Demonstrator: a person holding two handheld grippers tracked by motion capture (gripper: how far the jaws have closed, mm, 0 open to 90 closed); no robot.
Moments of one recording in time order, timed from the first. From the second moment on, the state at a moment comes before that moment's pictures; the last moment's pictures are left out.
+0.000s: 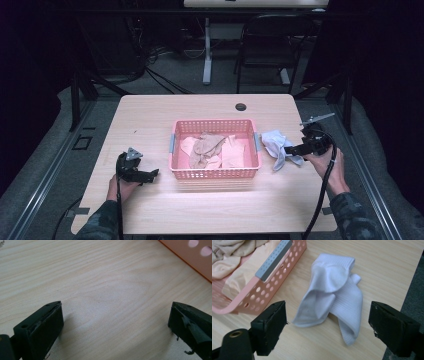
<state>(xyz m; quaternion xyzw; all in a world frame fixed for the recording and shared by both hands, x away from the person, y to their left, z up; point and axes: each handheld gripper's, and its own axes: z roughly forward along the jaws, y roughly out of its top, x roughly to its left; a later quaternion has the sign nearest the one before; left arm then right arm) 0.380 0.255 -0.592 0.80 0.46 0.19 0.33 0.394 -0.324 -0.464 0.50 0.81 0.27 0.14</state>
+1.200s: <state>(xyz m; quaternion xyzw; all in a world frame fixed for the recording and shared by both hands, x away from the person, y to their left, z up) 0.380 0.255 -0.592 0.80 0.46 0.19 0.33 0.329 -0.355 -0.552 0.48 0.84 0.22 0.09</state>
